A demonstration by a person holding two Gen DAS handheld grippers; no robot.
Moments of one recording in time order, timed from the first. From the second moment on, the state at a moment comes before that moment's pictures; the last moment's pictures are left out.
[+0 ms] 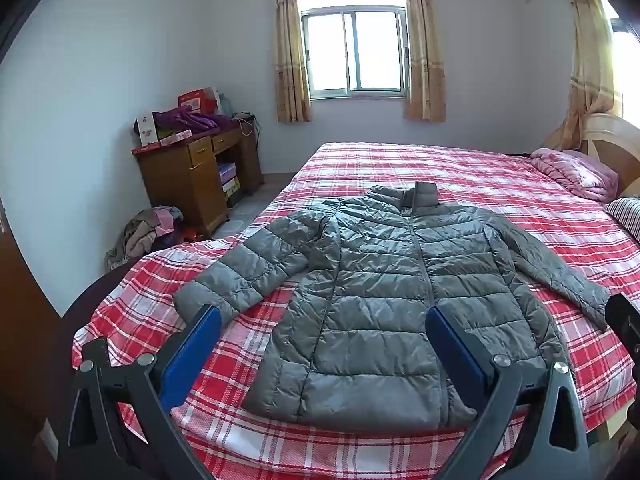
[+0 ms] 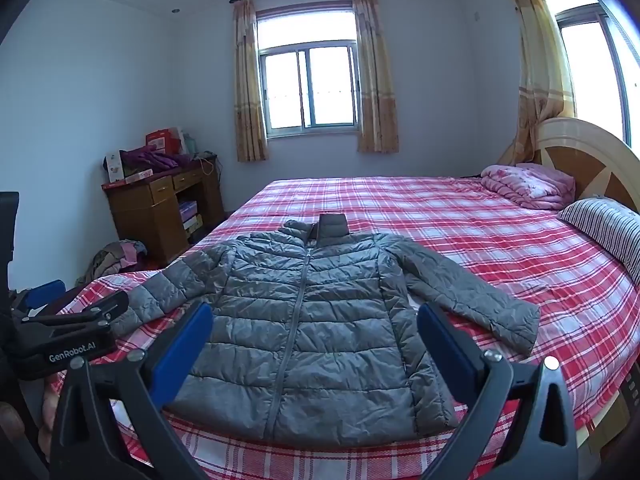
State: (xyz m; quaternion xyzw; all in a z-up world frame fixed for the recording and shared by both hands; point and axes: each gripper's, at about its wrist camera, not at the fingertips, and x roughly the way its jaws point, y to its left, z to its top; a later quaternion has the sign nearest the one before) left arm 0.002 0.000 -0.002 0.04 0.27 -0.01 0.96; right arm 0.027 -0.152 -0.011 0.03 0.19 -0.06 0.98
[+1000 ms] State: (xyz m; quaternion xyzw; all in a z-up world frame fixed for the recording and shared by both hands) left arm 0.002 0.002 0.002 0.04 0.25 -0.01 0.97; right arm 0.027 -0.150 -0.017 0.03 0.20 -0.06 0.98
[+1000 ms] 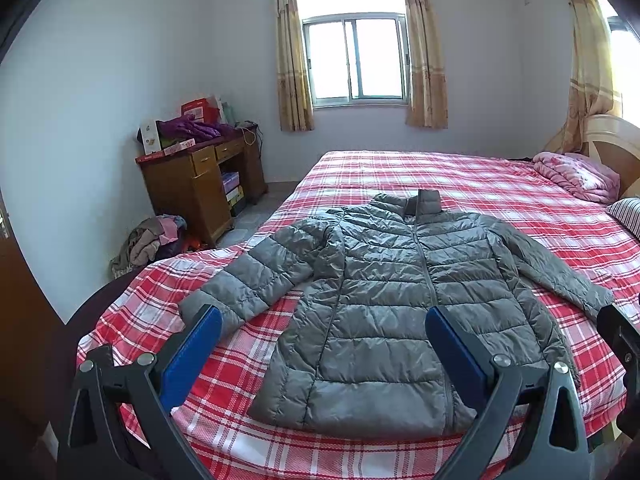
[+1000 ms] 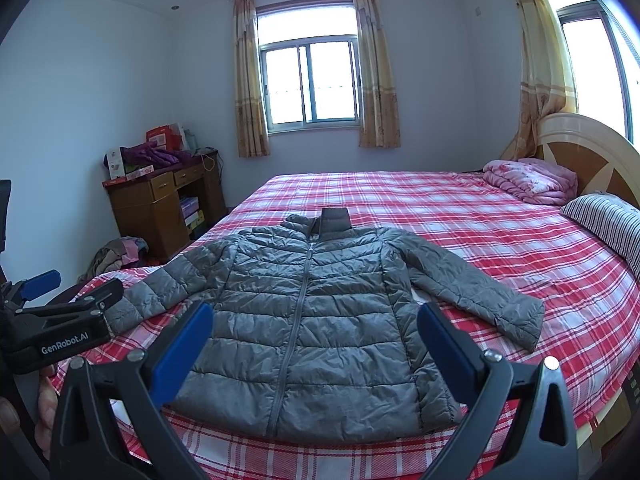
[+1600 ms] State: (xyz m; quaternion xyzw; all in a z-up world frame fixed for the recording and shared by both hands) left arm 0.001 0.003 0.001 0.05 0.25 -0.01 0.97; right arm 0.026 -0.149 -0.020 0.03 0.20 -0.06 0.98
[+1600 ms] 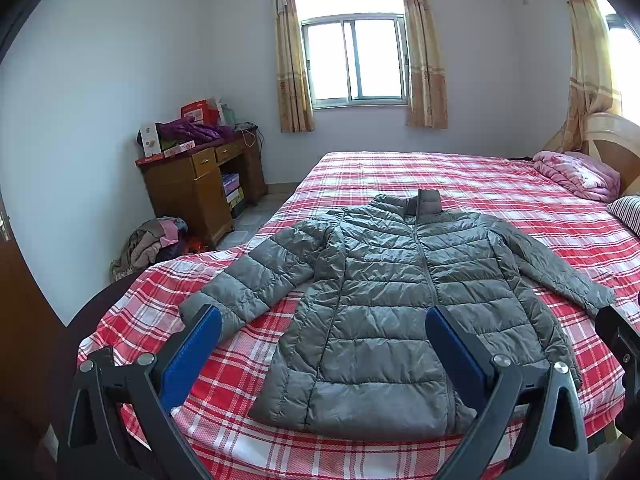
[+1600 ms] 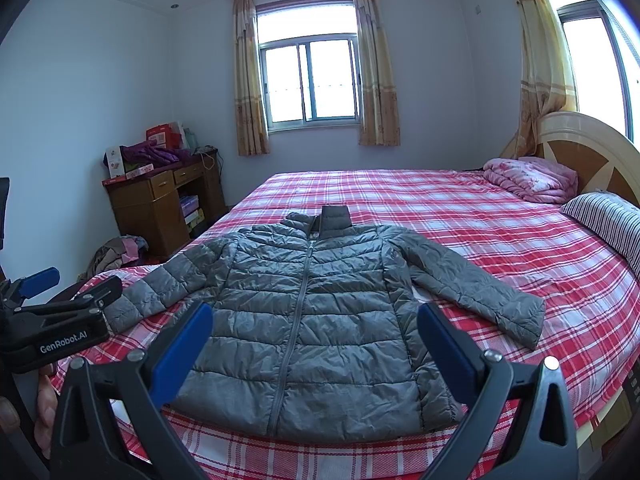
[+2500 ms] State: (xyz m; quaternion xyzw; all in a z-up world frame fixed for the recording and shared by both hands) left arm 0.002 0.000 0.001 0.05 0.25 -0.01 0.97; right arm 0.027 -0.148 -0.022 0.03 0.20 -0.06 0.98
